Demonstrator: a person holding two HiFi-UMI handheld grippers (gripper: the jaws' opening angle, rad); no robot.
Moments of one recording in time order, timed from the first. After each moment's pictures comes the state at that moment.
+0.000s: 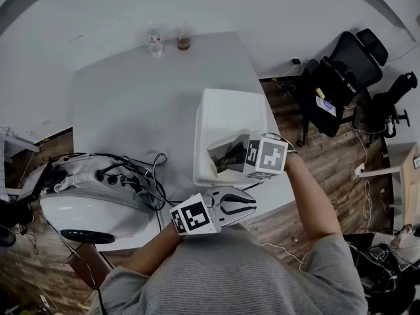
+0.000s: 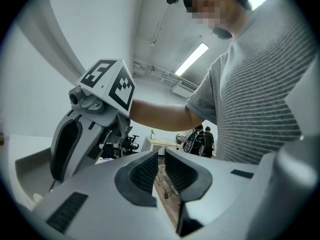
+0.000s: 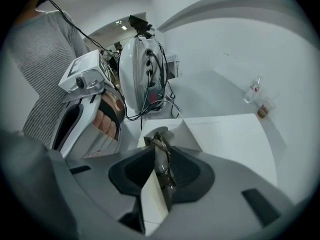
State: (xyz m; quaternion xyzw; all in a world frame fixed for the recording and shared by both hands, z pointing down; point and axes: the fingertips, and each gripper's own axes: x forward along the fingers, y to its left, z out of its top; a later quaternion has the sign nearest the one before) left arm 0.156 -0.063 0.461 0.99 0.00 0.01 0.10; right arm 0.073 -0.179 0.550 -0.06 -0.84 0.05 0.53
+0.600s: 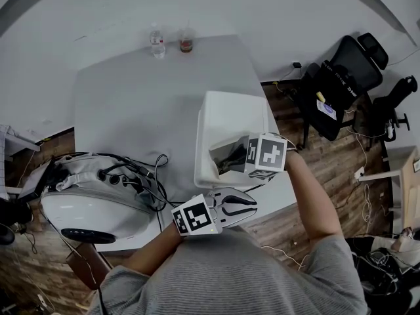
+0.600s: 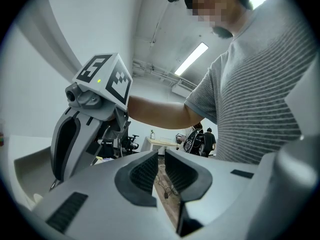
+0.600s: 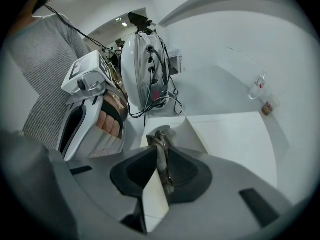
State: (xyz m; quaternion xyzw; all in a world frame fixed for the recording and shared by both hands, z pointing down) left arm 0.156 -0.061 0.461 0.99 0.00 0.01 0.10; right arm 0.076 -0.176 0.547 -0.08 -0.83 0.06 0.56
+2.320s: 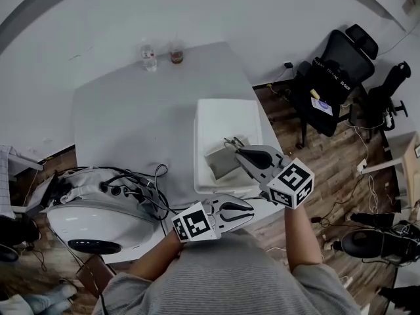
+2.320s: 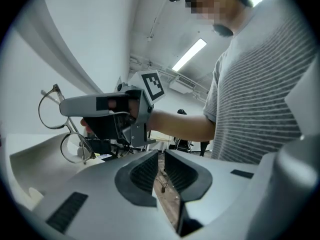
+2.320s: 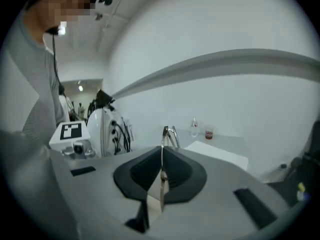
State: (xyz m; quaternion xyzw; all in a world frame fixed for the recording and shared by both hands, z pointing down) left arm 0.156 -0.045 0.471 0.99 0.02 0.04 0.10; right arm 0.098 -0.207 0.444 0.28 -0.94 0.11 0.16
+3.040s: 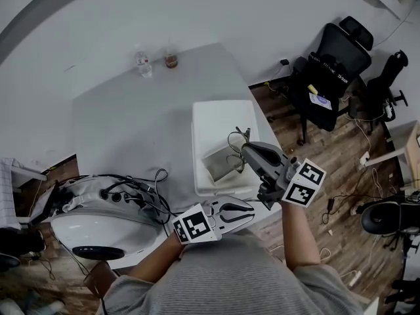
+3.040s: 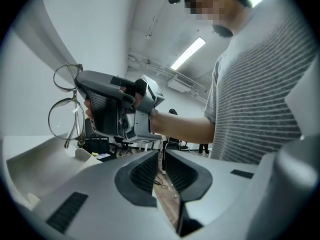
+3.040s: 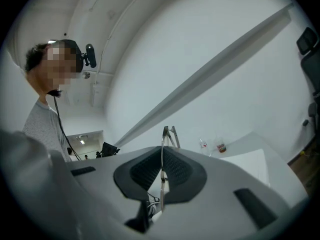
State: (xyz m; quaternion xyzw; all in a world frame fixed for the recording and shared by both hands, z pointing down) left arm 0.159 -0.046 0.468 0.99 0.03 0.04 0.09; right arm 0.123 -0.213 0.384 0.29 -0.93 0.21 -0.09
